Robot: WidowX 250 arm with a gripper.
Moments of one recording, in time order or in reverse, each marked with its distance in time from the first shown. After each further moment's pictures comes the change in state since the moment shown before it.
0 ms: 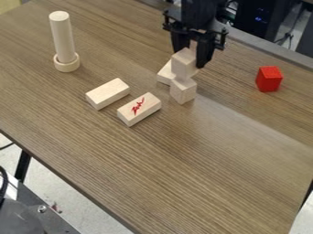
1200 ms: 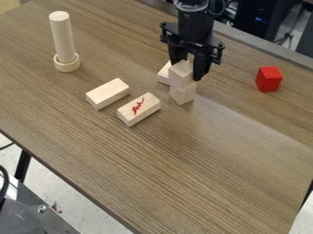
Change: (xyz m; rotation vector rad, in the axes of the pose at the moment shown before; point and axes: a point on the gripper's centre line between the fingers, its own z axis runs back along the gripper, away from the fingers) arm -0.011 -0.005 -0.005 0.000 -0.015 -0.018
